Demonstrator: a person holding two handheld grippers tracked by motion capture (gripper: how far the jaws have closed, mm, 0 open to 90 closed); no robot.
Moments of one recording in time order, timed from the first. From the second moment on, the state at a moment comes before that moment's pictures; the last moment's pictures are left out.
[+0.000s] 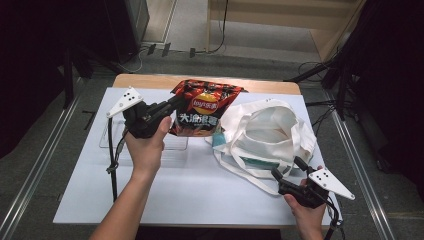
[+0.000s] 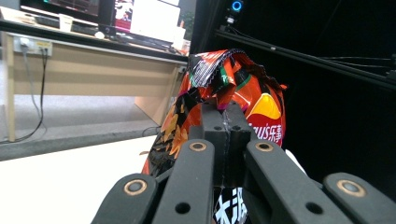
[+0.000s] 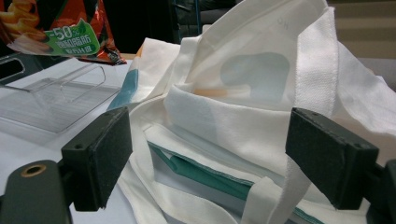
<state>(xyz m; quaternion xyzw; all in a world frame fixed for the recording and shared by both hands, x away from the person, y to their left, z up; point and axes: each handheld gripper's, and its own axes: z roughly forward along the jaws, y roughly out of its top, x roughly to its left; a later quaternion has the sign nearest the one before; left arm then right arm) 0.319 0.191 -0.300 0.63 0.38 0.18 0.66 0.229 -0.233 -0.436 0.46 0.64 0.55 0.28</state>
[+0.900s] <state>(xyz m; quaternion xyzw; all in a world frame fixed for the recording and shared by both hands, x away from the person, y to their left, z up) 0.321 0.246 -0.301 0.61 0.41 0.20 0.65 0.230 -0.229 -0.438 0.46 0.65 0.54 0.28</state>
